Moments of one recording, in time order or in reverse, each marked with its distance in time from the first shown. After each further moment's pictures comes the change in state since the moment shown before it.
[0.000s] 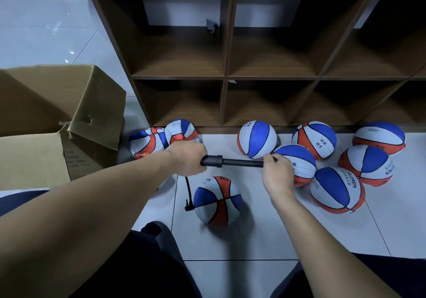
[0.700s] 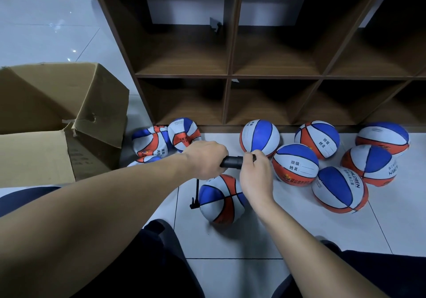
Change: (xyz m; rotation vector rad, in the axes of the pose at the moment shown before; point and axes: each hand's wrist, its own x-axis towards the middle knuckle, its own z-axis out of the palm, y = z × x) left_hand 0.001 0.038 -0.003 -0.003 0.127 0.098; right_hand -0.040 -0.016 0.040 -0.056 -0.055 -0.177
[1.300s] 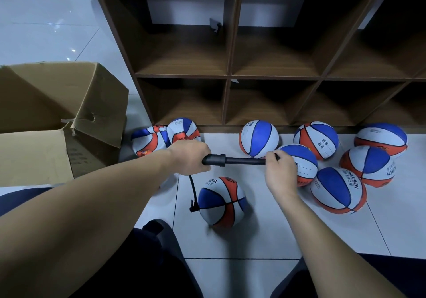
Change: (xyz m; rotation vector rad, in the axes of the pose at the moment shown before) left_hand -0.008 -0.043 0.005 -0.037 -0.091 -0.041; right_hand 0.032 0.022 -0.044 -0.040 0.033 0.030
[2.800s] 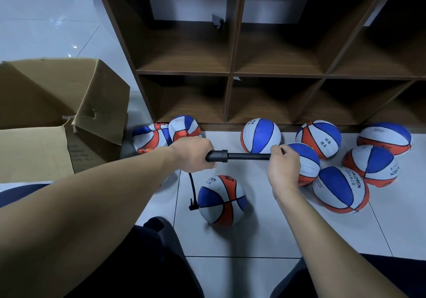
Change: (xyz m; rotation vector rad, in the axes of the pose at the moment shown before) left_hand 0.004 0.002 0.000 -0.105 -0.007 -0.012; right_hand 0.001 -0.013 0.004 0.185 0.078 0.105
